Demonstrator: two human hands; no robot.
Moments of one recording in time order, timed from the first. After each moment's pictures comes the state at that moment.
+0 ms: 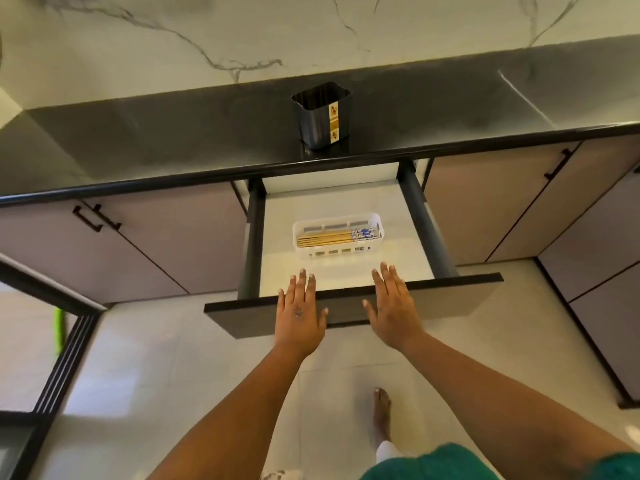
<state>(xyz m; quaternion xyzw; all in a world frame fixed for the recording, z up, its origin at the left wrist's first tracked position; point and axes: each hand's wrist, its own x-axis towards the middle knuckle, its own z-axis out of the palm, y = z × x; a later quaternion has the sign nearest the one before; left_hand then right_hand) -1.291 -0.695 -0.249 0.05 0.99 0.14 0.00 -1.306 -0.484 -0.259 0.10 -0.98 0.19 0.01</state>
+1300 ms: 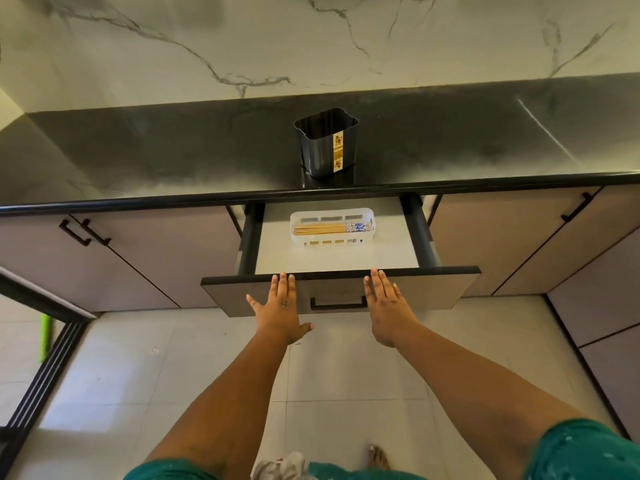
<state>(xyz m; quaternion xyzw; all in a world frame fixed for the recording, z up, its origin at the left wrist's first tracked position) -1.419 -0.711 -0.239 -0.02 0.98 -0.03 0.19 -1.435 -0.466 -0.248 0.17 -0.98 -0.04 -0.14</state>
